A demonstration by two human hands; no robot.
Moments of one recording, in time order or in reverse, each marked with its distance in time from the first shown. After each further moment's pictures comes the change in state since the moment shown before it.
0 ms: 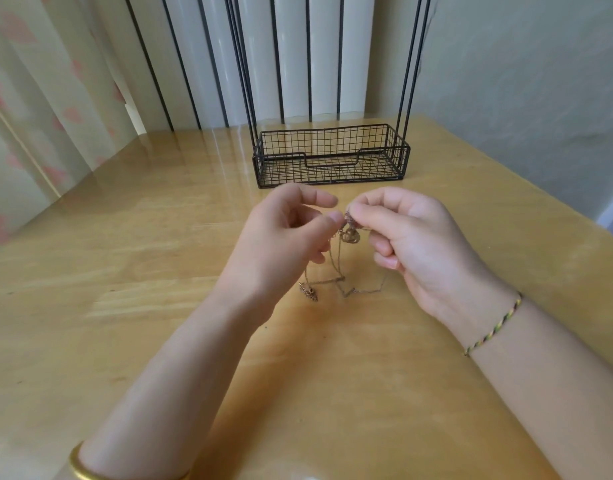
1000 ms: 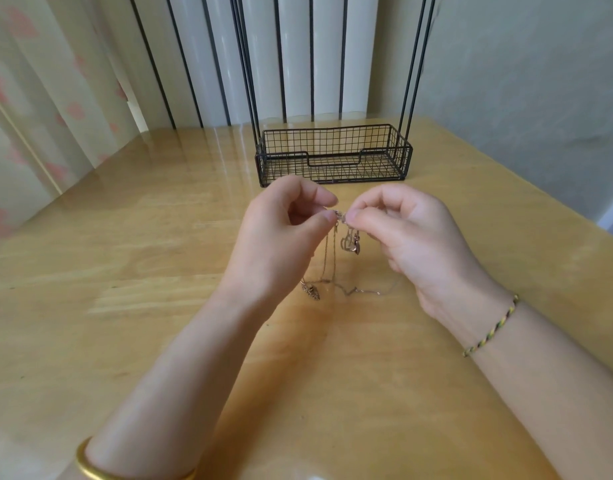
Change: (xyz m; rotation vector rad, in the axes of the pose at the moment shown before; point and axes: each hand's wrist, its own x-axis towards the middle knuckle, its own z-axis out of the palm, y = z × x) left_hand 0.000 0.003 0.001 0.104 0.082 0.110; right_hand -0.001 0.000 0.003 -0.144 0.020 -0.146
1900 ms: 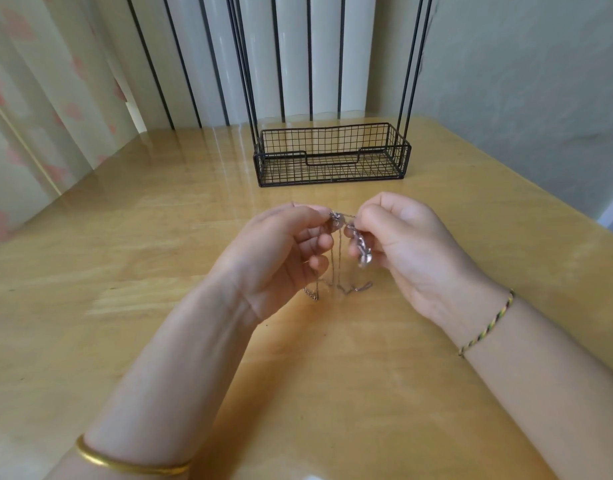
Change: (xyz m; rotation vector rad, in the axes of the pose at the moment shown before) left_hand 0.004 0.002 -0.001 -0.623 -0.157 -0.503; right_hand 0.005 0.010 0.004 0.134 -0.024 0.142
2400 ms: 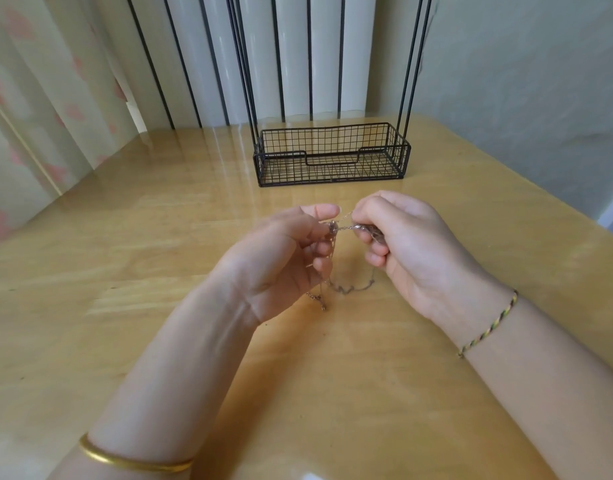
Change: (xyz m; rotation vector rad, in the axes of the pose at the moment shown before) left_hand 0.003 -0.004 0.000 -0.018 -0.035 -0.055; right_hand -0.002 -0.005 0.001 0.039 0.033 0.064
